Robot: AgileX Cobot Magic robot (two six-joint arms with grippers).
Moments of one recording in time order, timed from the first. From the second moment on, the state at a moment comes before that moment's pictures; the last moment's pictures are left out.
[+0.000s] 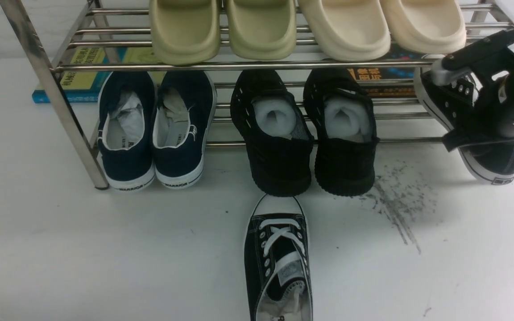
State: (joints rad) right arm 0.23 1.67 -1.26 -0.34 0.72 0.14; left arm 0.04 -0.01 0.01 0.12 0.40 -0.37
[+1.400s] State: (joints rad) right arm 0.37 1.26 -1.20 -0.10 1.25 0.26; left arm 0.04 -0.01 0.01 0.12 0.40 -0.37
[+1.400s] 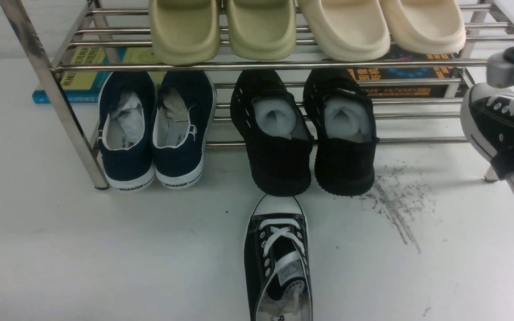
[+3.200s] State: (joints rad) right arm 0.82 1.59 -1.03 -0.08 0.78 0.59; left arm 0.04 -0.01 0.01 0.12 0.40 -0.37
